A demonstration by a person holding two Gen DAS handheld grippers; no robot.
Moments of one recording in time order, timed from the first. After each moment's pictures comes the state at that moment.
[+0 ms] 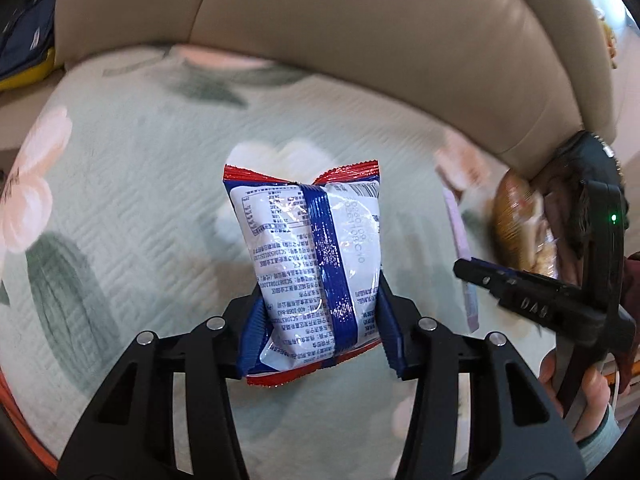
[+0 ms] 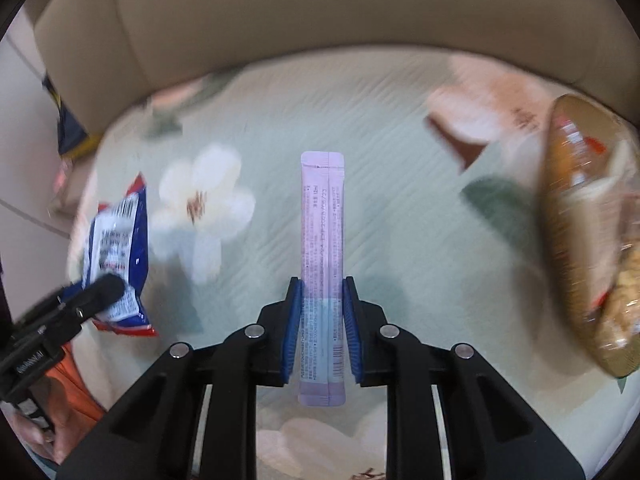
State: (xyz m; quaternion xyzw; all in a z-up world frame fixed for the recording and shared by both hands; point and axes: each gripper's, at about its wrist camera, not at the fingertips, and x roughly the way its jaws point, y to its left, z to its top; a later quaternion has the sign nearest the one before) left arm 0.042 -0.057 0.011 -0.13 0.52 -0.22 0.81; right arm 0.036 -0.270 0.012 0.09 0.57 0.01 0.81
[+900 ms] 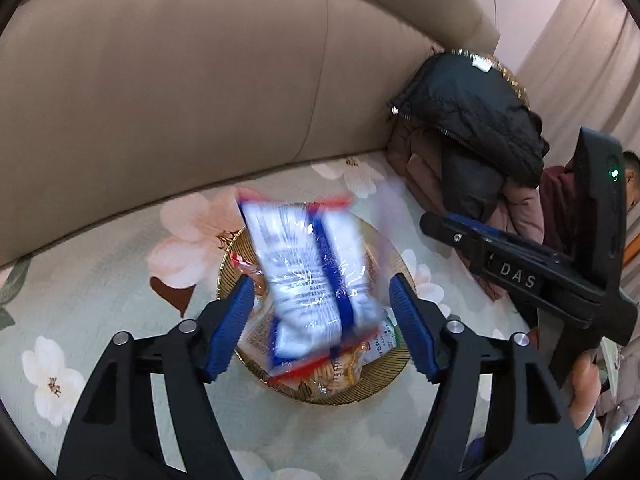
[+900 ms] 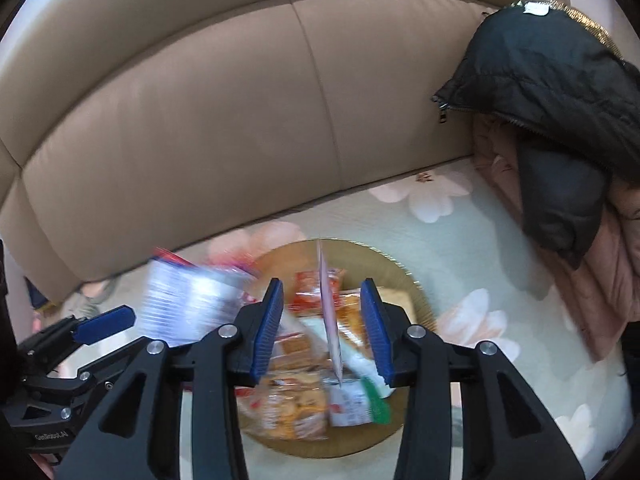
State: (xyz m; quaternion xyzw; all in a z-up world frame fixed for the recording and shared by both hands) left arm 0.033 -0.373 0.144 0.01 0.46 -0.42 0.79; right arm -0.028 -0.543 0.173 0.14 0.43 -0.17 0.88
